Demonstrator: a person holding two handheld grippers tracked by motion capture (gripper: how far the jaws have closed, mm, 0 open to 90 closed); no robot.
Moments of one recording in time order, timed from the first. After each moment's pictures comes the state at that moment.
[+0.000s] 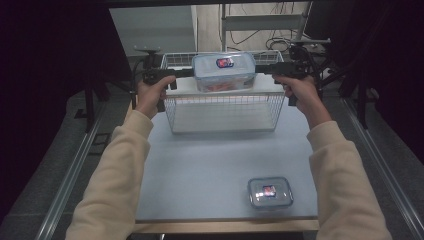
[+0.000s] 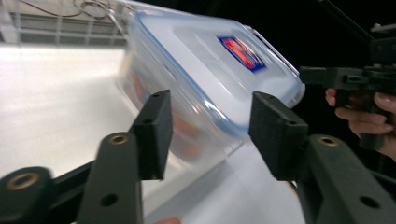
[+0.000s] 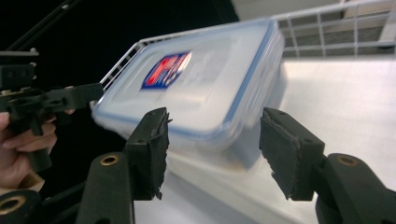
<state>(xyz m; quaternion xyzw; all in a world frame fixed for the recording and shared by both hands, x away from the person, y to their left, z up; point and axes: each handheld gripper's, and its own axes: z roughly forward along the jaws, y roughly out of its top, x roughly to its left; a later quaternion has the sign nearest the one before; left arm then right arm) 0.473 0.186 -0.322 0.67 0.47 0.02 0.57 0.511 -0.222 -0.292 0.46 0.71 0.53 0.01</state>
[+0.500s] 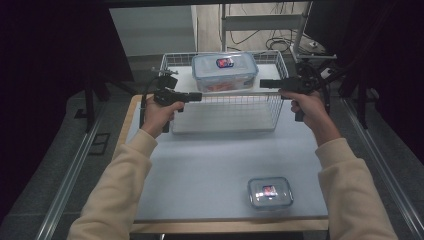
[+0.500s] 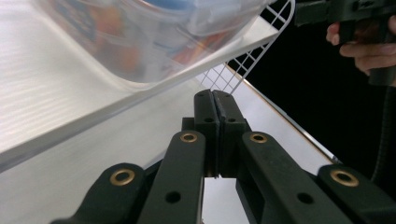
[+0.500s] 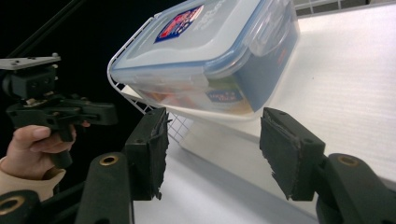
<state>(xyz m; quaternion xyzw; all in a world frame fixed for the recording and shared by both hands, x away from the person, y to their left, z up) 0.444 0.147 -0.353 0.75 0.42 0.02 0.52 0.484 -0.240 -0.315 0.45 0.72 0.54 -0.02</state>
